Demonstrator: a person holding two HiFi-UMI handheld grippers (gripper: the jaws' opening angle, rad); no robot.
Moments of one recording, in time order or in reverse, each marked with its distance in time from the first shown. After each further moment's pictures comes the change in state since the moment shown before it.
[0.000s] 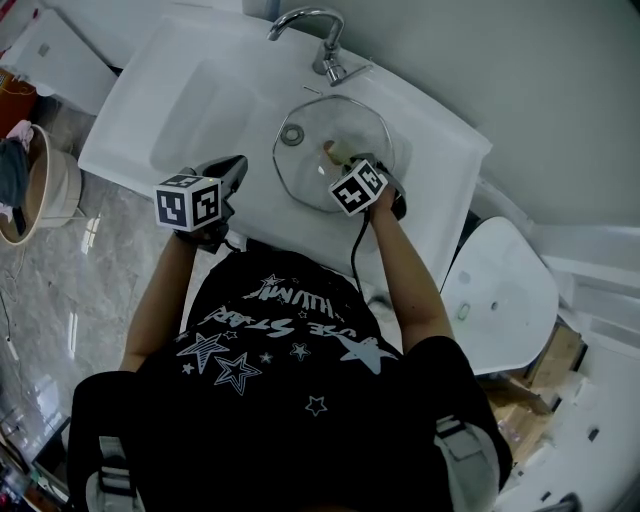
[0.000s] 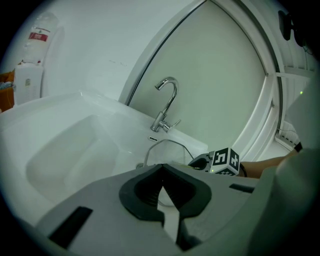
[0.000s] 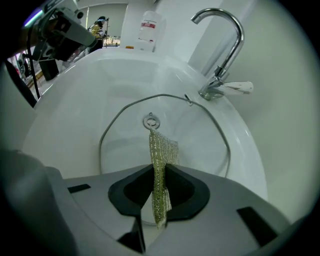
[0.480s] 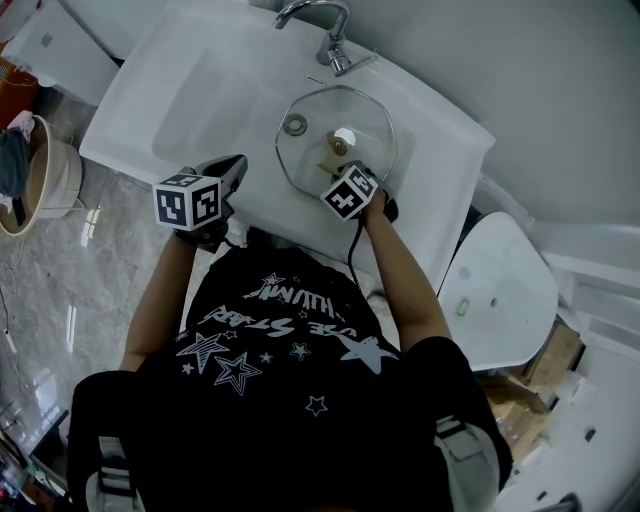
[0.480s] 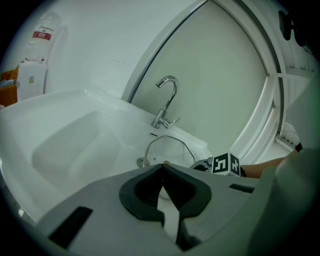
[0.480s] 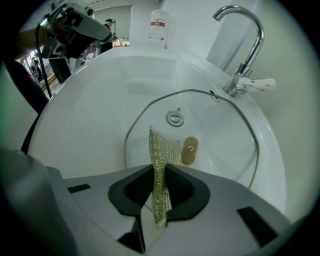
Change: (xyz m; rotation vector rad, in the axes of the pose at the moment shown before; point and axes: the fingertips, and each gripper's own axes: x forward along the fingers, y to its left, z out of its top) left arm -0.015 -0.004 -0.021 -0.018 0.008 0.010; right arm 0.002 0.063 -0.008 -0.045 0.010 0.145
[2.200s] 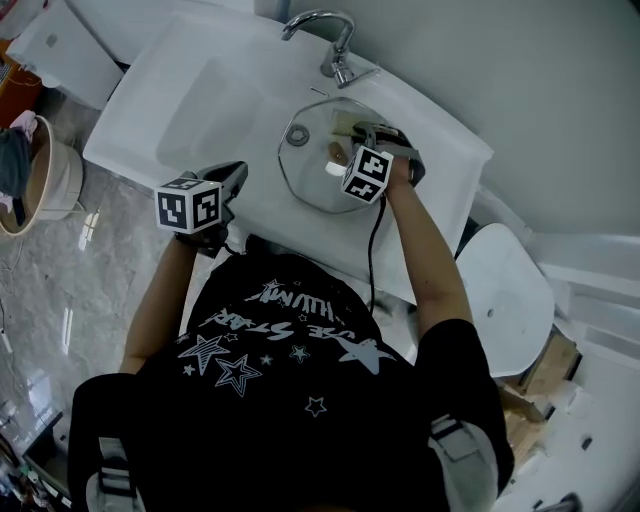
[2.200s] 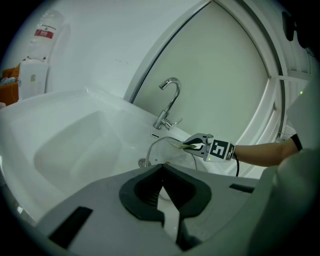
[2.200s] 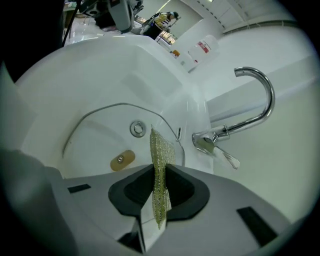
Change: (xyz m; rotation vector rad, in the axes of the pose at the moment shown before) left arm -0.003 0.006 0.005 -0.019 0.000 0.001; right arm -0.034 -0.114 0.059 -0.574 -0.066 -0.383
